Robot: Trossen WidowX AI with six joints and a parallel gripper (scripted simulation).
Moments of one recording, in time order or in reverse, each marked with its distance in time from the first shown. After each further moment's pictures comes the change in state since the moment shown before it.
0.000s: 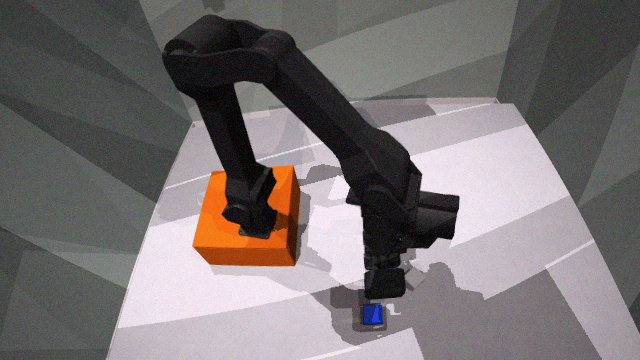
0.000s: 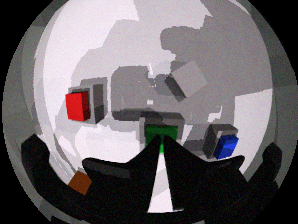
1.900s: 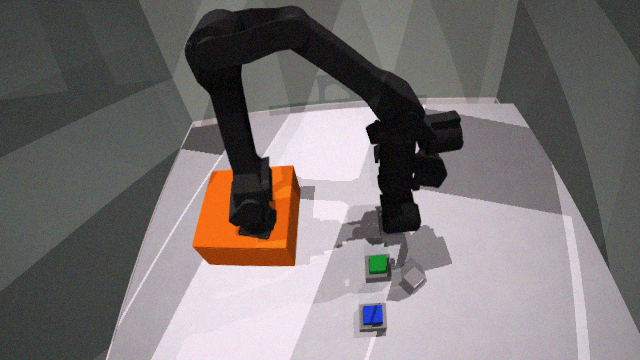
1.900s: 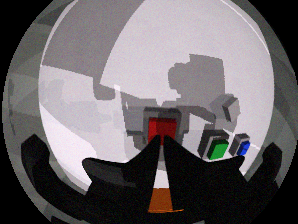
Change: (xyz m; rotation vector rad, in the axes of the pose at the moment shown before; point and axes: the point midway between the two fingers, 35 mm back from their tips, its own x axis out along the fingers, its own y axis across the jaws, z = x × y) arm -0.023 0.106 0.036 -0.002 -0.003 0.015
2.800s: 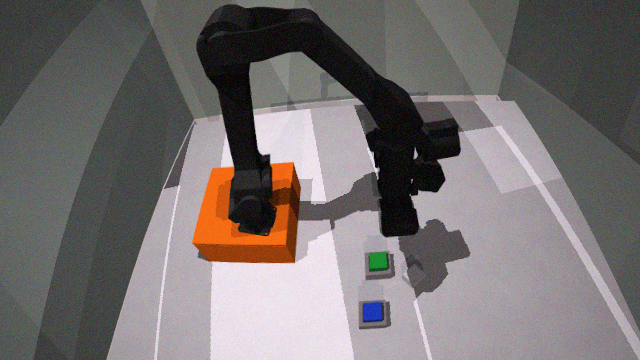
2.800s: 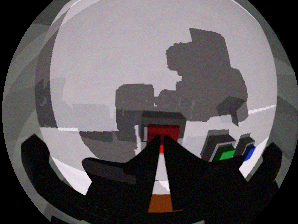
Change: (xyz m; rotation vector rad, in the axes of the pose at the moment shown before) arm 0.023 0.000 -0.001 0.003 0.001 0.000
